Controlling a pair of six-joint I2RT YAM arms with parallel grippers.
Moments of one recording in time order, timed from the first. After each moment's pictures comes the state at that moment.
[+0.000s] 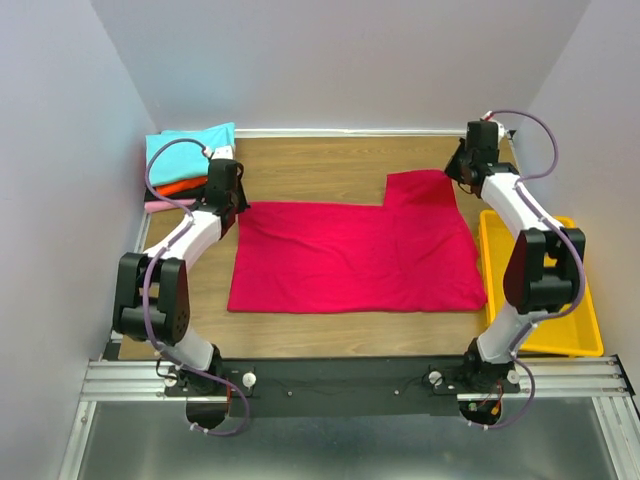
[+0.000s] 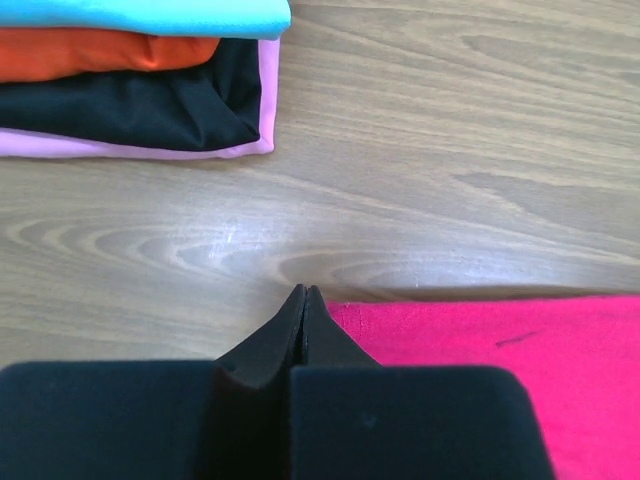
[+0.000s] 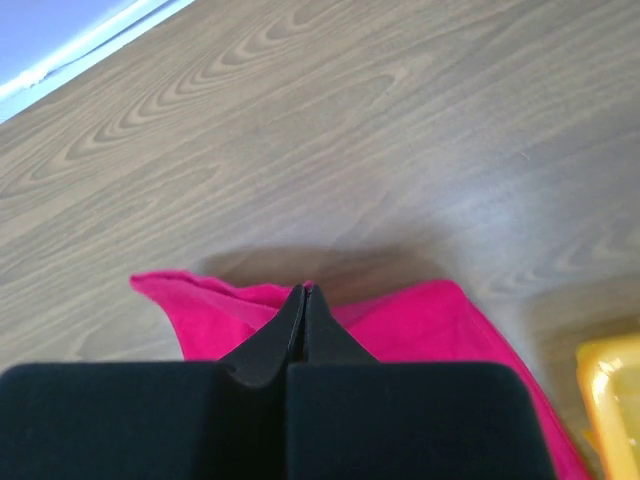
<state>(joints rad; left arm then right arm) -0.15 1.59 1.02 -0.08 -0.21 -0.28 0.04 1.80 1.43 -0.28 0.15 0.43</state>
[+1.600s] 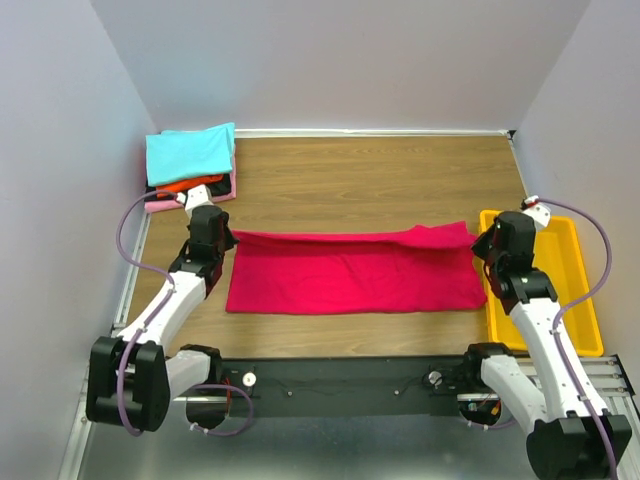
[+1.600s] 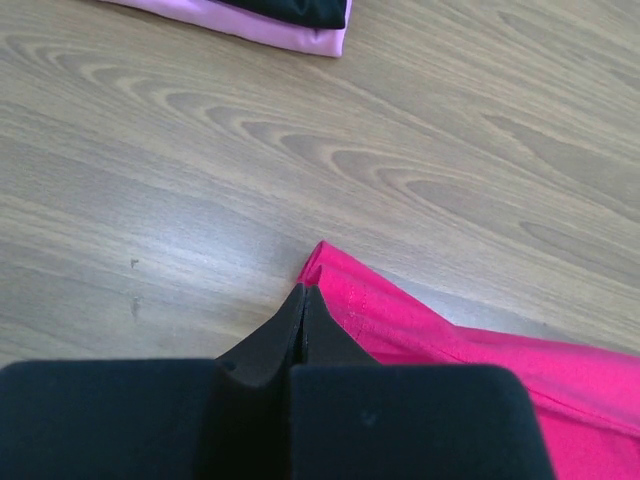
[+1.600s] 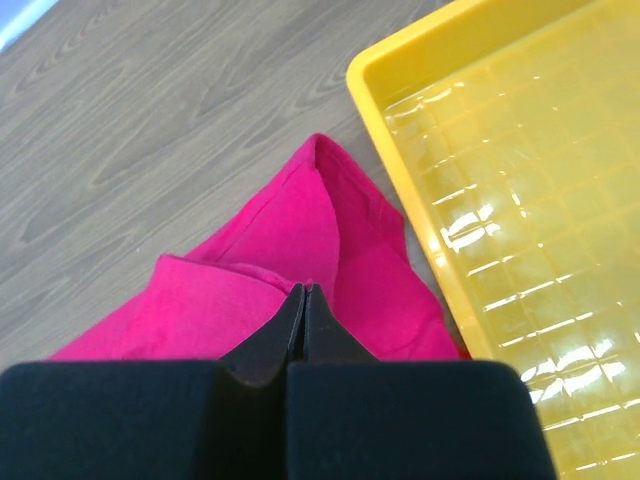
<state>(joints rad) -0.15 1.12 0.59 0.00 -0.28 -0.45 0.04 0.81 0.67 -0.39 0.30 0.51</state>
